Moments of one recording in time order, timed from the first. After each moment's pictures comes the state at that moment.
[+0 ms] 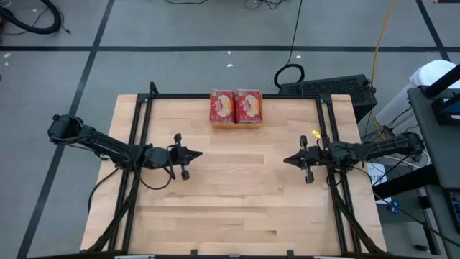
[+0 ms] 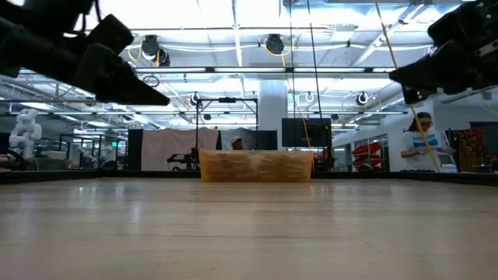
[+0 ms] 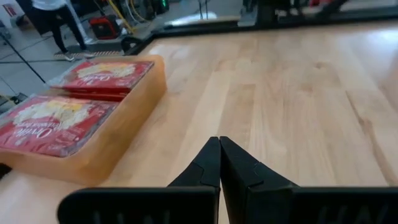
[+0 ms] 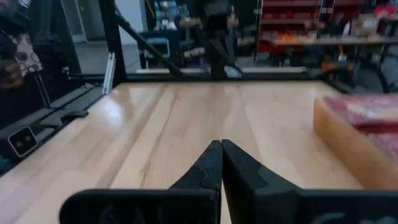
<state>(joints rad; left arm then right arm) -0.21 1.10 0.25 0.53 -0.46 0.01 0.16 0.28 0.02 0.17 0.10 0.05</state>
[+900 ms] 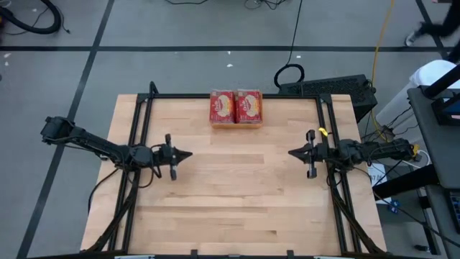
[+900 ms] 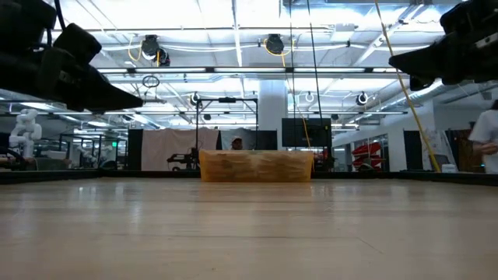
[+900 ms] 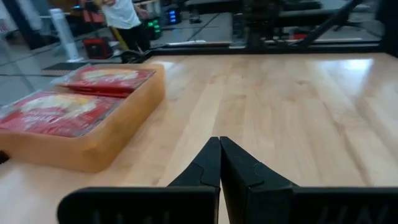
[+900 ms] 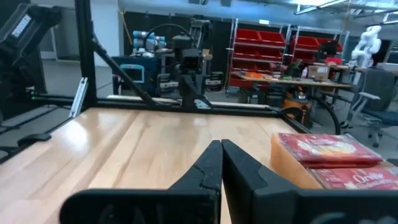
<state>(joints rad) -0.22 0.82 0.01 0.62 -0.43 -0.01 0.16 0.01 0.02 0.04 0.21 -0.08</state>
